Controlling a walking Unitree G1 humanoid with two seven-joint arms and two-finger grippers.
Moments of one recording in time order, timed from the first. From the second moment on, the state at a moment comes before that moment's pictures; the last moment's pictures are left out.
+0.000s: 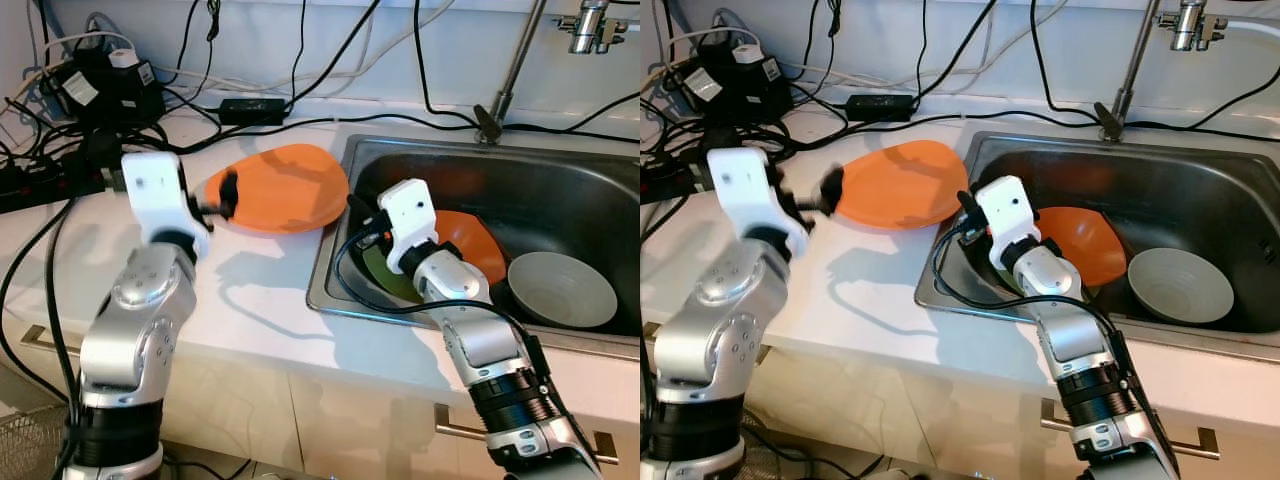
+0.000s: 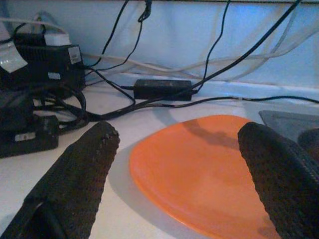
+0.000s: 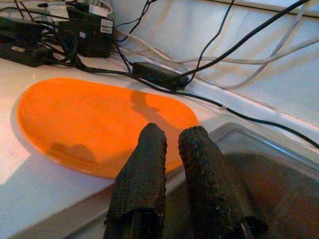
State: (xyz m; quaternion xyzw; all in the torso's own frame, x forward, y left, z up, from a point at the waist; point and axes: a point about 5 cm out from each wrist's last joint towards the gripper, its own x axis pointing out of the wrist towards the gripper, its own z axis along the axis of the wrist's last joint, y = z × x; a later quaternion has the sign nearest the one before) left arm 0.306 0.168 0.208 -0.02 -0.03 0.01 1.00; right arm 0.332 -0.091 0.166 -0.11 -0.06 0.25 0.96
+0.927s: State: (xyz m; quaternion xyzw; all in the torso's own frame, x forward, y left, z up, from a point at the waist) left arm 0.400 0.126 0.174 -0.01 0.13 -0.10 0.99; right arm 0.333 -0.082 0.165 -0.08 -0.06 0.22 0.97
